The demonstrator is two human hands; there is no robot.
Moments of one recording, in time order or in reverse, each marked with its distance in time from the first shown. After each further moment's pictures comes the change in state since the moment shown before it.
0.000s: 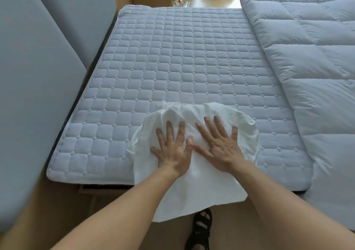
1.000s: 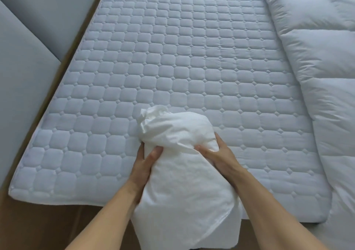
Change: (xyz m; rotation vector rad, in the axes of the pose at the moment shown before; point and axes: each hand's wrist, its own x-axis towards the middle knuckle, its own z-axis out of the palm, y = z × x) left_hand 0.062 -0.038 0.009 -1.083 -0.022 -0.317; right_hand 0.060 0.055 0.011 1.178 -0.120 0.500
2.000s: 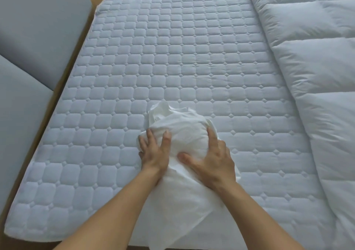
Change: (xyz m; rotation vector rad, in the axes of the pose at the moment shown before) left_hand 0.063 0.094 0.095 0.647 0.189 -0.048; right_hand 0.043 -0.043 -0.012 -0.489 0.296 -0.166
